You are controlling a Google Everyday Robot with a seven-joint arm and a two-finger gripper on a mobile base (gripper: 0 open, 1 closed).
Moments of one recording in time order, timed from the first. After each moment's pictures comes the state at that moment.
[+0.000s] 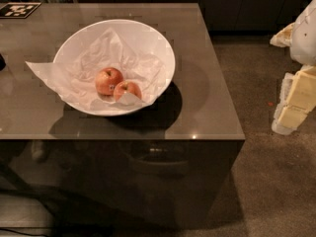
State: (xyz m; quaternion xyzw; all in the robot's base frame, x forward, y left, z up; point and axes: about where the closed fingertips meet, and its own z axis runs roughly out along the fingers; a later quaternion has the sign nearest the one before) arm 0.438 -0.217 0.976 -0.60 0.78 -0.03 0.16
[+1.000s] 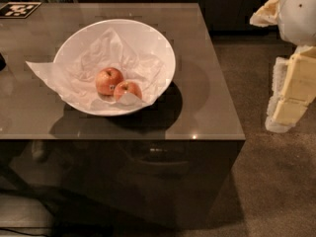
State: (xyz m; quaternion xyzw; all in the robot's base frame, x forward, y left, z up) arm 0.408 -0.162 1.025 -0.66 0.73 -0.04 0.17
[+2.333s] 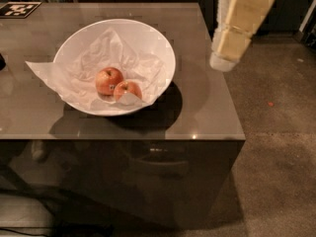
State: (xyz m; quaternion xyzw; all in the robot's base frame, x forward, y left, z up) arm 0.450 -0.081 1.091 -0.69 0.68 0.01 0.23
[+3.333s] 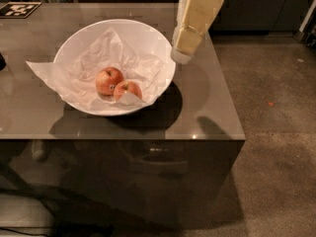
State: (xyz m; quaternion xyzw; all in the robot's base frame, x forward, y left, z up) arm 0.499 -0.041 1.070 -0.68 0.69 0.04 0.26
